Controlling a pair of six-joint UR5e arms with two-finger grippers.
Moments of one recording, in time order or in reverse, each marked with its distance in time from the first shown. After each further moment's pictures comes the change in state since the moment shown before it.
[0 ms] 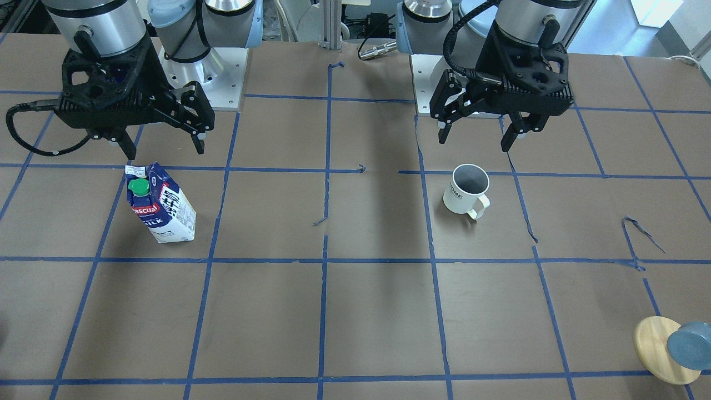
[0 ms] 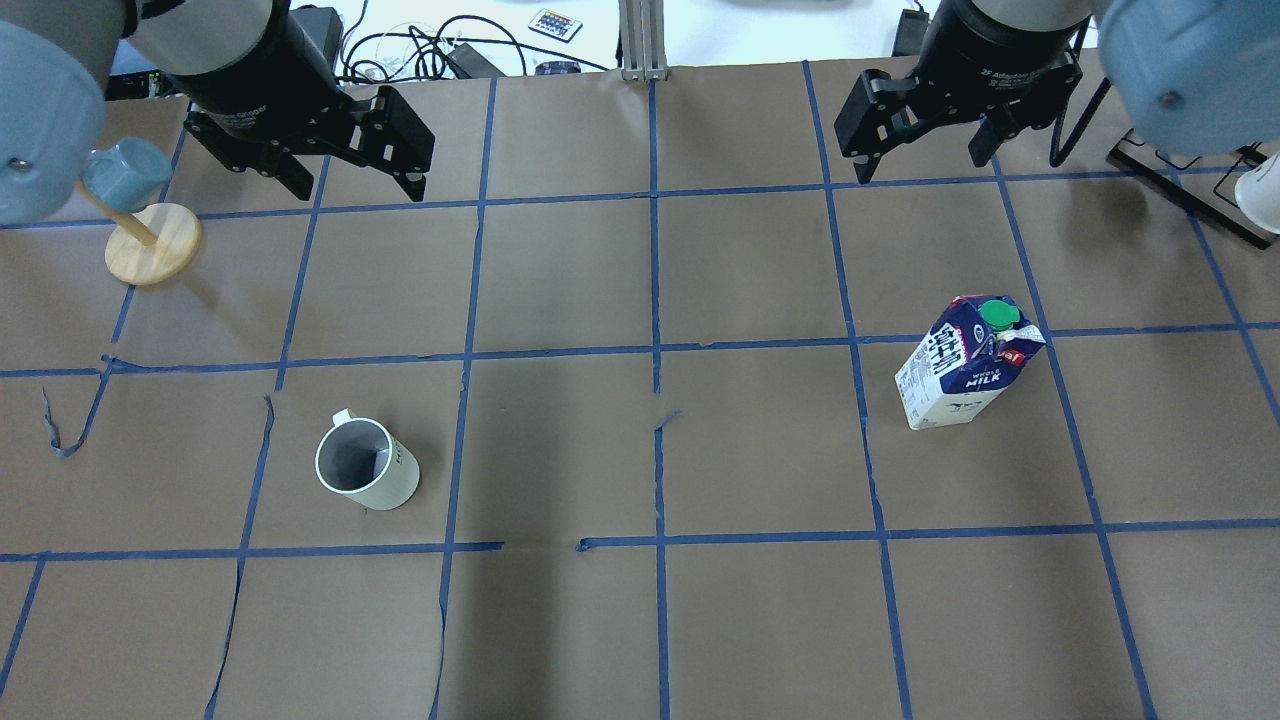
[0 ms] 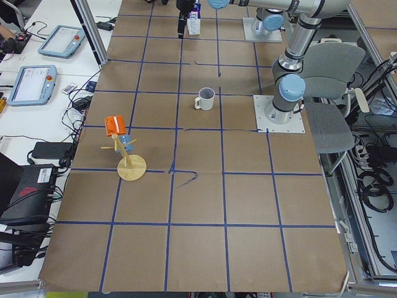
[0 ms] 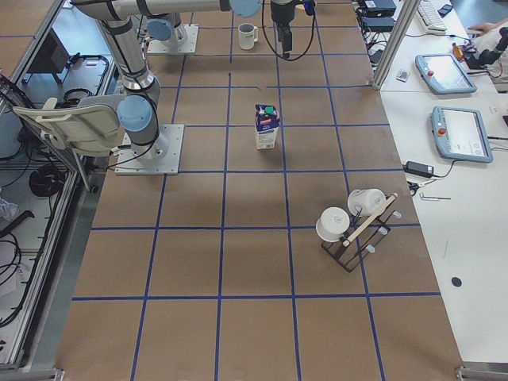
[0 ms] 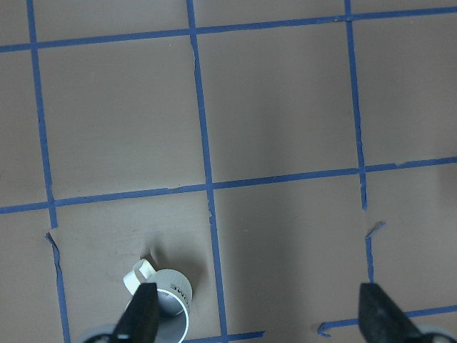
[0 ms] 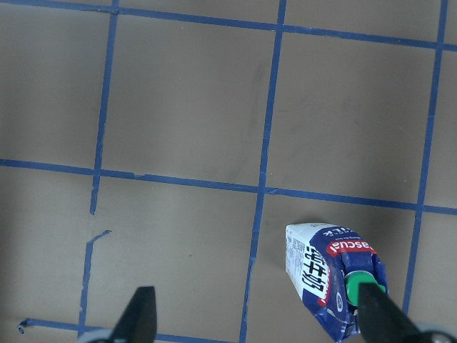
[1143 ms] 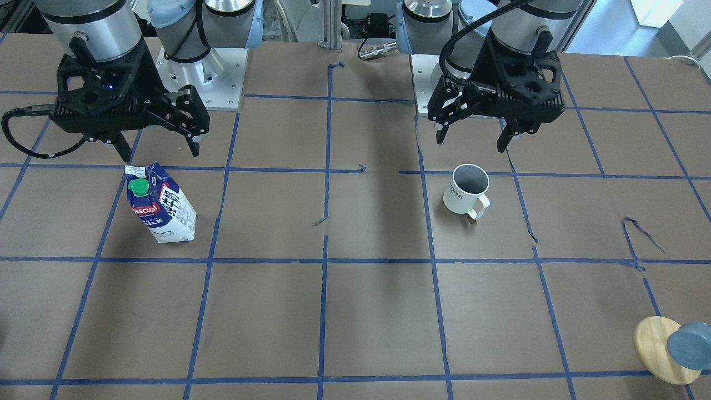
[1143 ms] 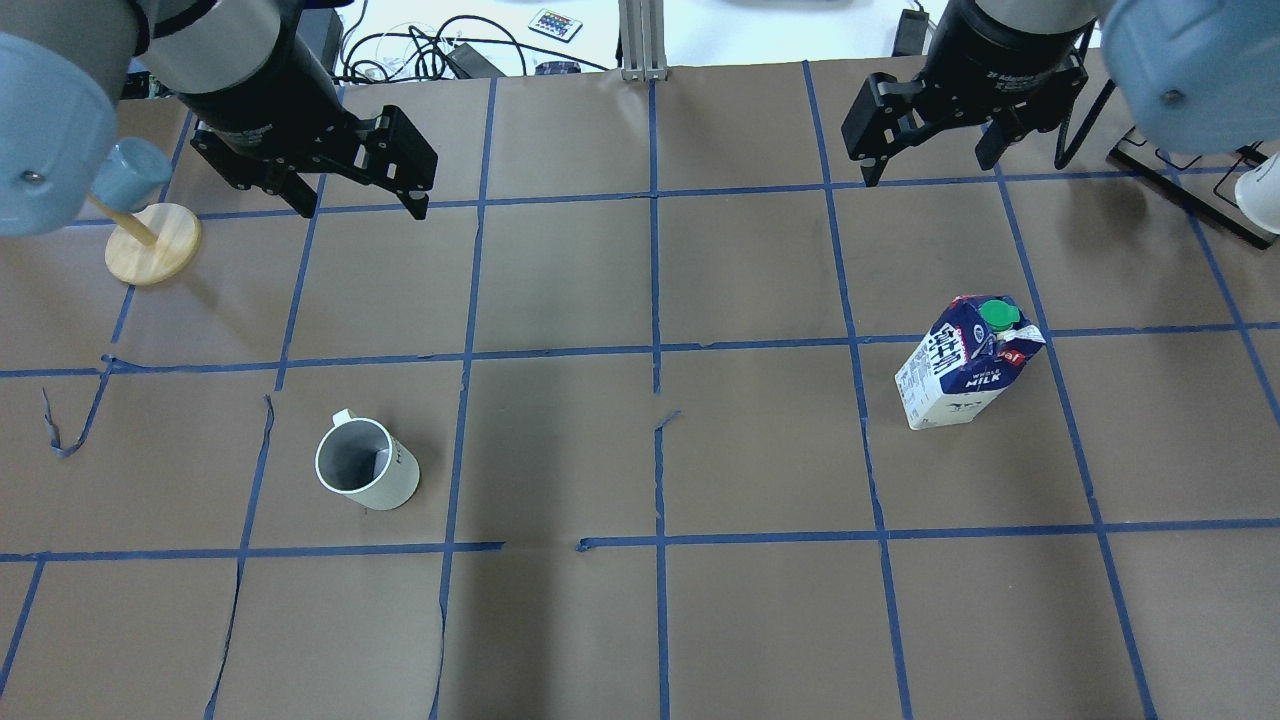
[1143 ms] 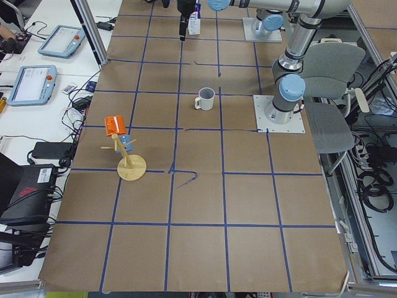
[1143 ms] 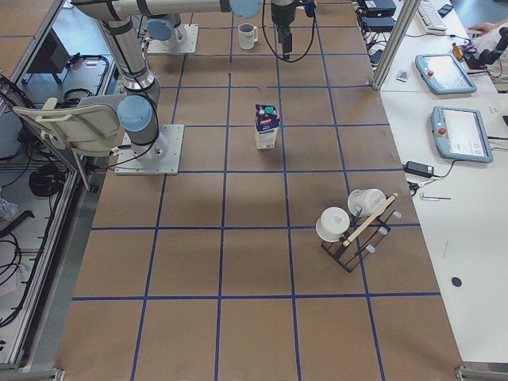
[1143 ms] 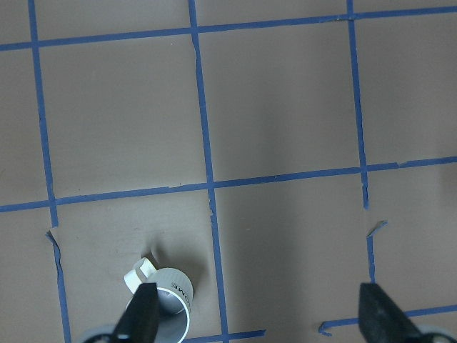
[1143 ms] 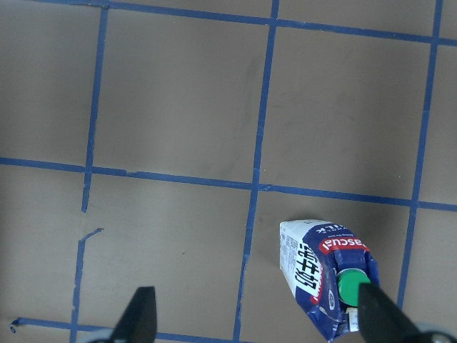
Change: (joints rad) left arm 0.000 0.005 -0.051 -0.025 0.015 0.000; right arm -0.031 0.002 0.016 0.005 -0.013 -0.022
